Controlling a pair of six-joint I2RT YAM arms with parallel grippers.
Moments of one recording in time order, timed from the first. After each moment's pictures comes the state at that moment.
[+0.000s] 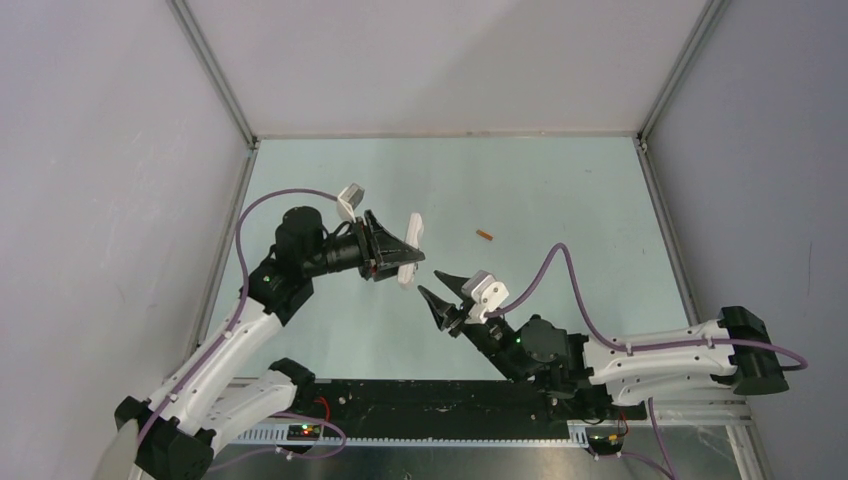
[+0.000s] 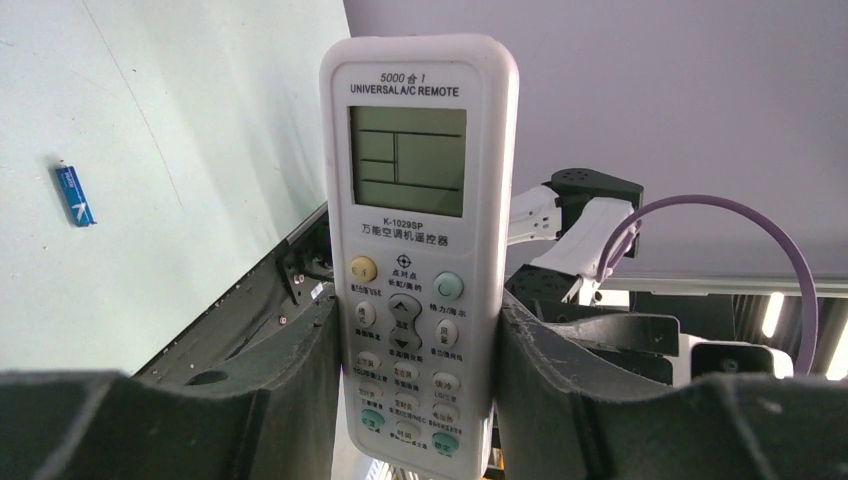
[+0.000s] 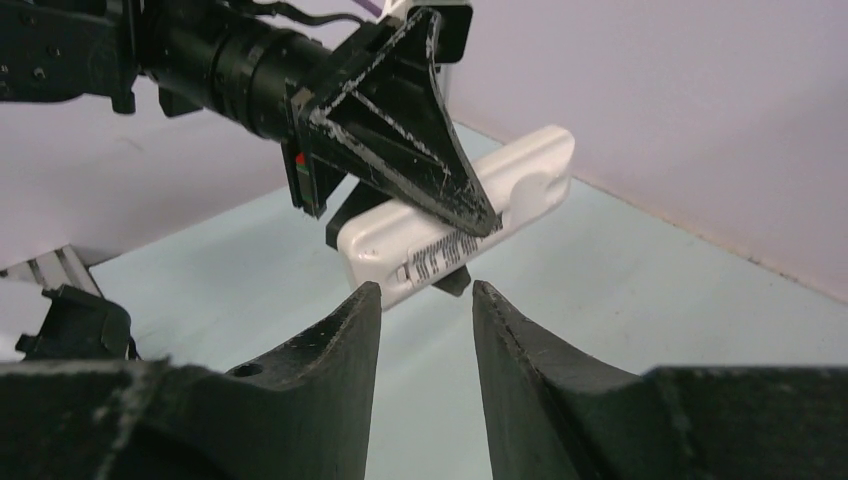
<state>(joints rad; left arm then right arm) -0.48 0.89 0.81 -0.17 0.70 -1.16 1.56 1.03 0.68 0.60 0.77 -0.21</state>
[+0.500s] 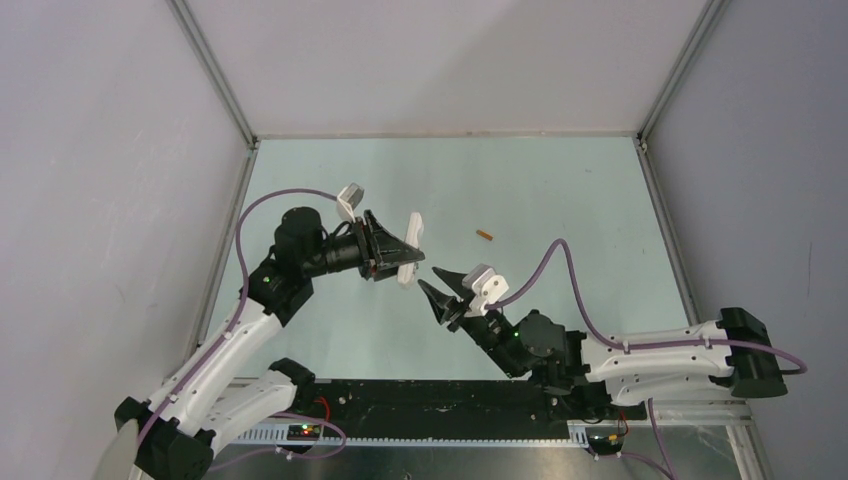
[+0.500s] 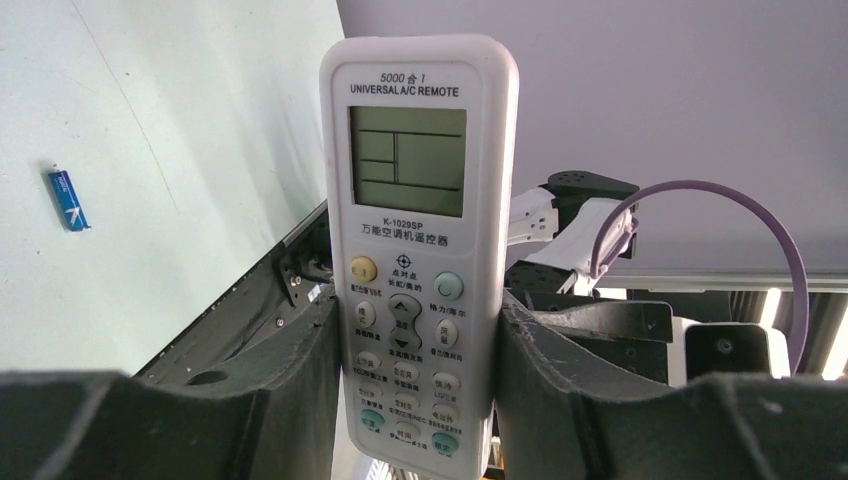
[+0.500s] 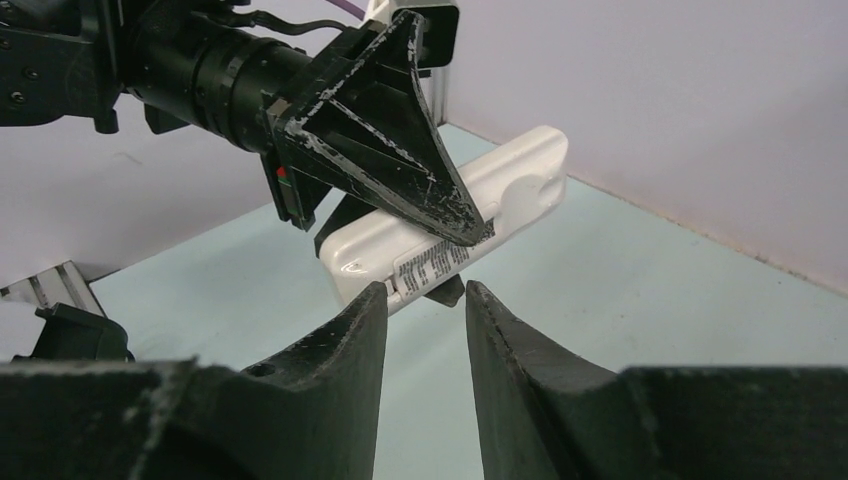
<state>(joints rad) -0.48 0.89 0.80 -0.15 0.70 -1.16 1.53 1.06 0.68 0.66 0.75 -0.20</state>
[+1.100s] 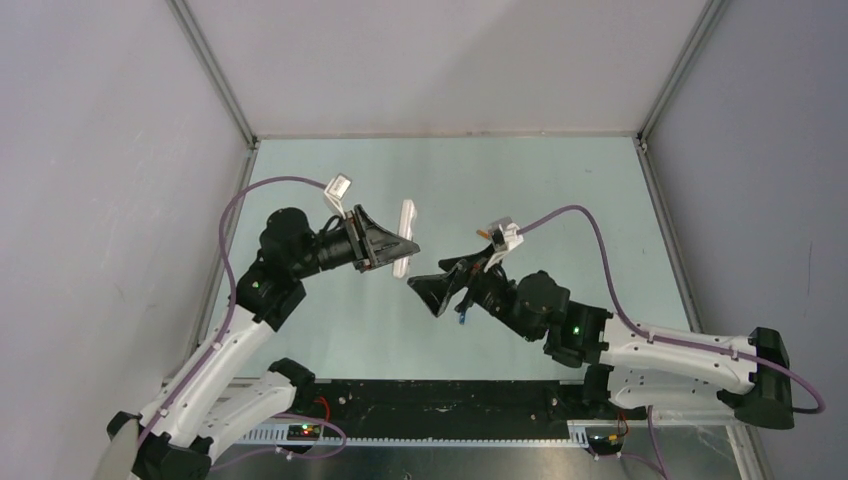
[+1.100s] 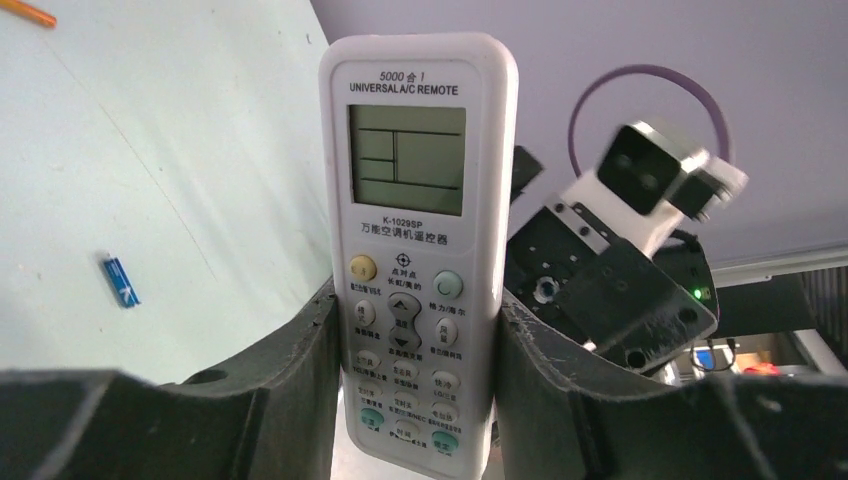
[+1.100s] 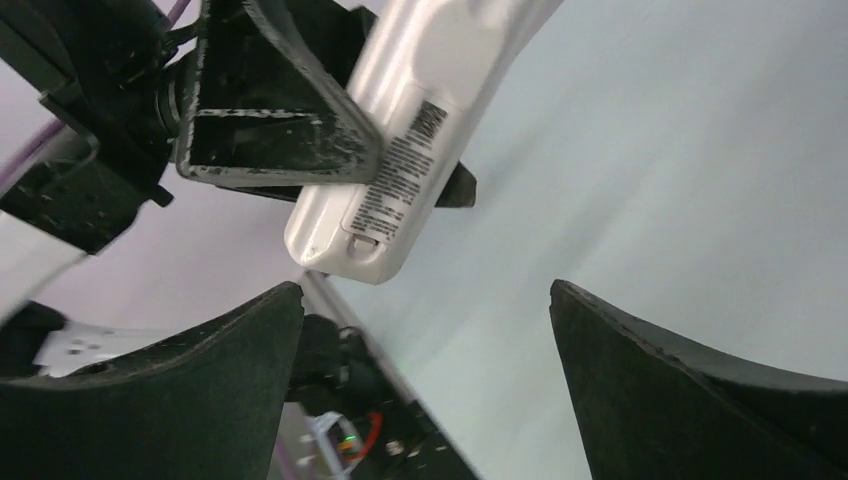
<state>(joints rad) -0.48 0.85 0.83 -0.14 0.64 -1.03 1.28 0.96 0.75 0.27 0.43 0.52</state>
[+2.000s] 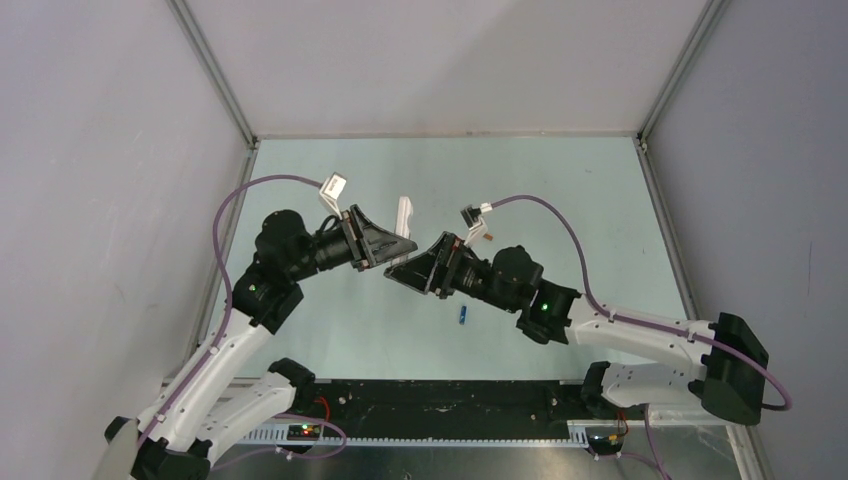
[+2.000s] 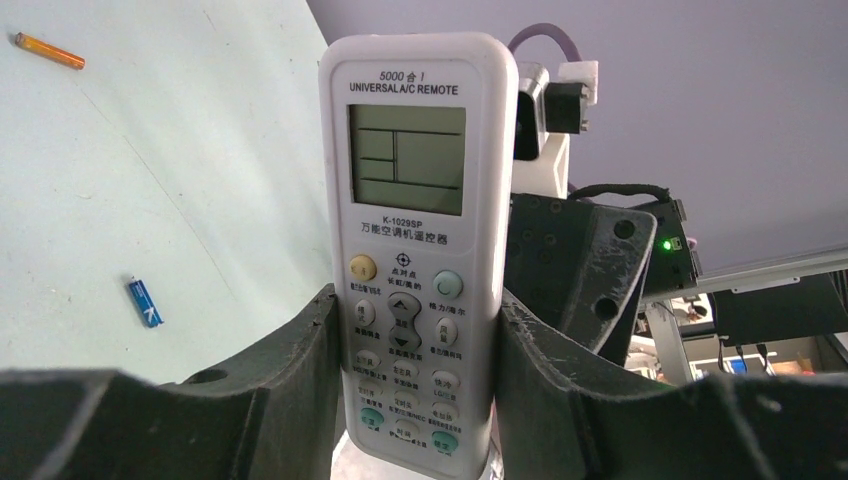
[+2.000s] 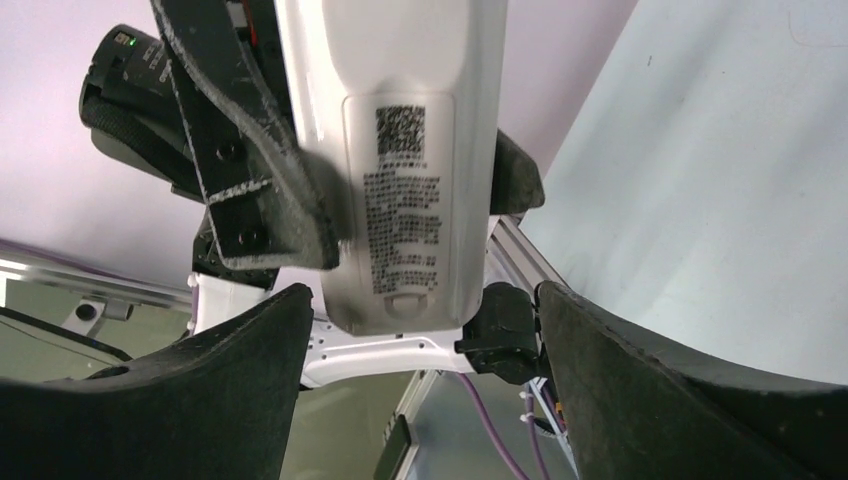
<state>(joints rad) -0.48 0.82 0.84 -0.13 0.60 -0.98 1.10 1.15 0.80 0.40 -0.02 1.12</state>
